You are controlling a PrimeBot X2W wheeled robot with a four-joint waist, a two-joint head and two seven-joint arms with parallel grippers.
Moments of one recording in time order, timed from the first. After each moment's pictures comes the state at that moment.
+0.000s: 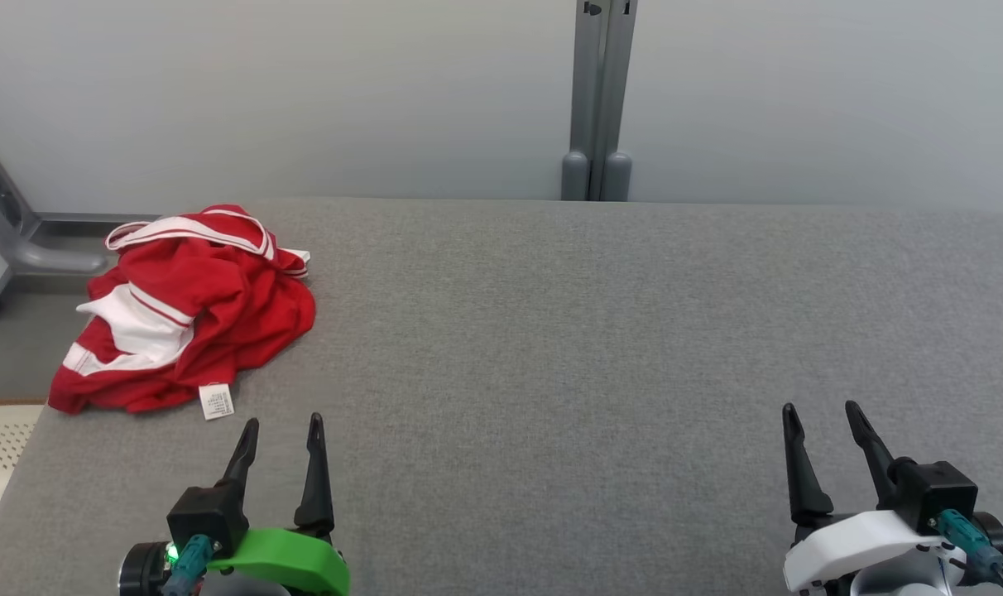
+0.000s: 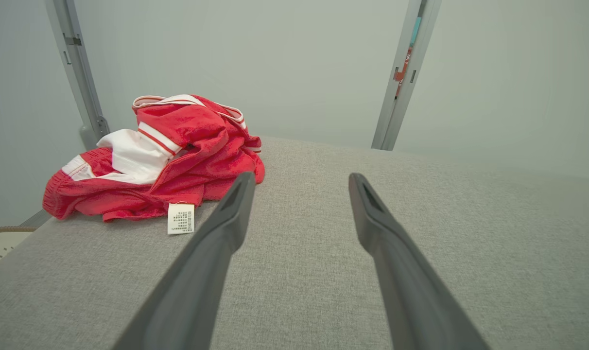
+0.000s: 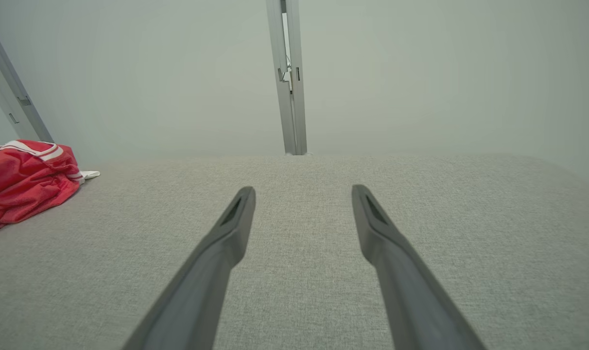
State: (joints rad) left arm -0.04 0.05 -0.12 0.32 -0.23 -0.01 -0.26; right arm 0.03 -0.05 -0.04 0.24 0.13 0.13 -0.26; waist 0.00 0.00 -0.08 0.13
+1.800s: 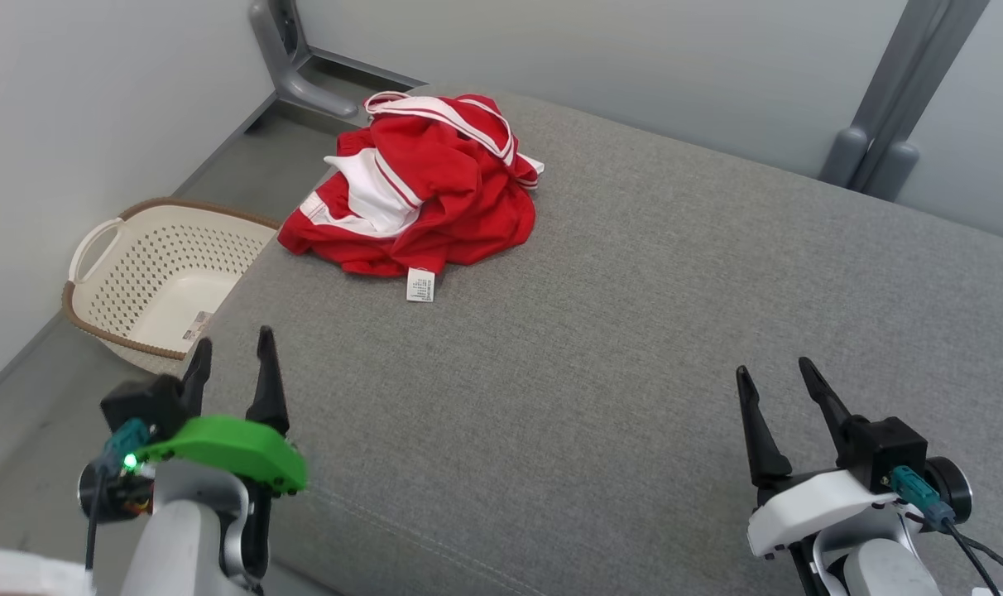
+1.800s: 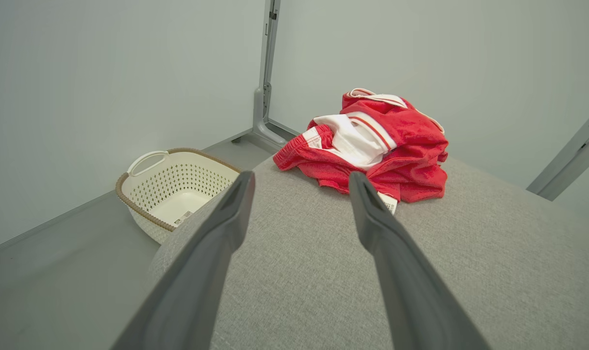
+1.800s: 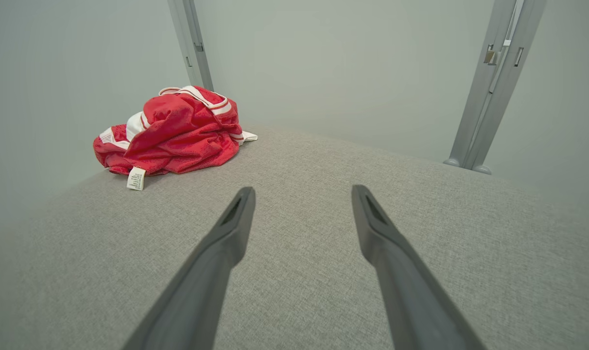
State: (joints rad) left arm -0.23 0.06 -0.02 0.39 -0.32 -0.05 -0.13; right arm -0.08 -0.05 0.04 0.28 0.09 0.13 -0.26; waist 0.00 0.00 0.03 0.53
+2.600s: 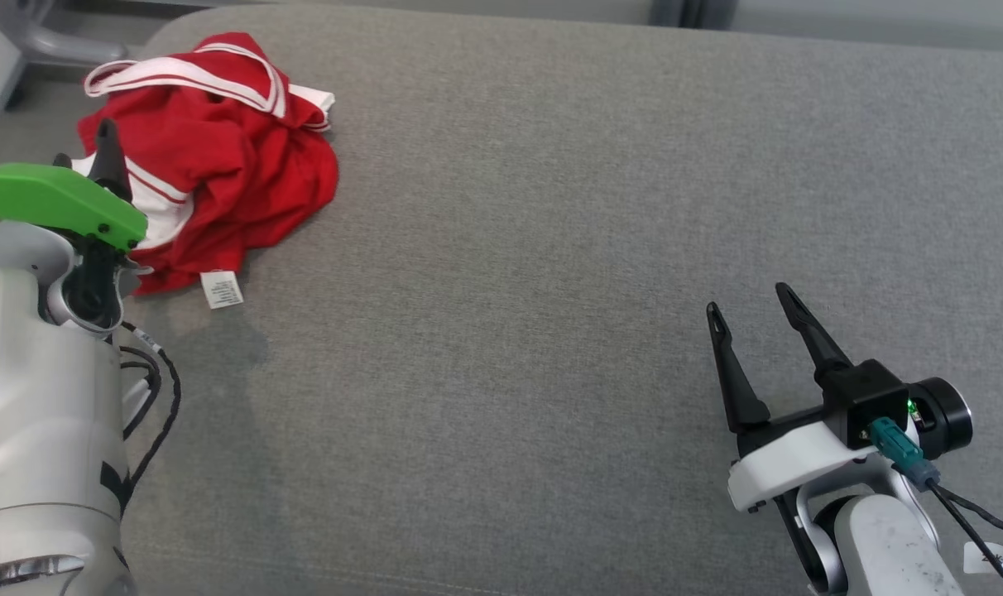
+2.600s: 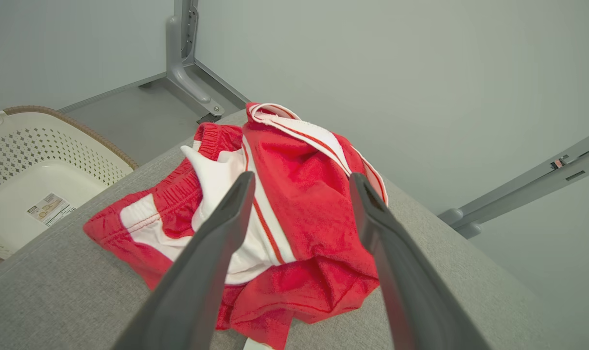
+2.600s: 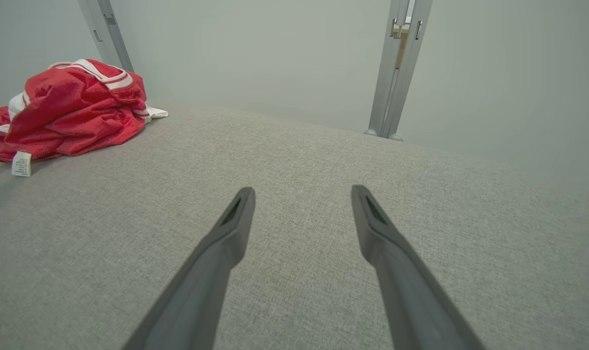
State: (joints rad) left arm -0.91 0.19 0.13 0.99 -0.62 -0.09 0.06; right arm -0.10 -0.05 0.10 0.03 -0.04 0.13 -0.12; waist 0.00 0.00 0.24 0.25
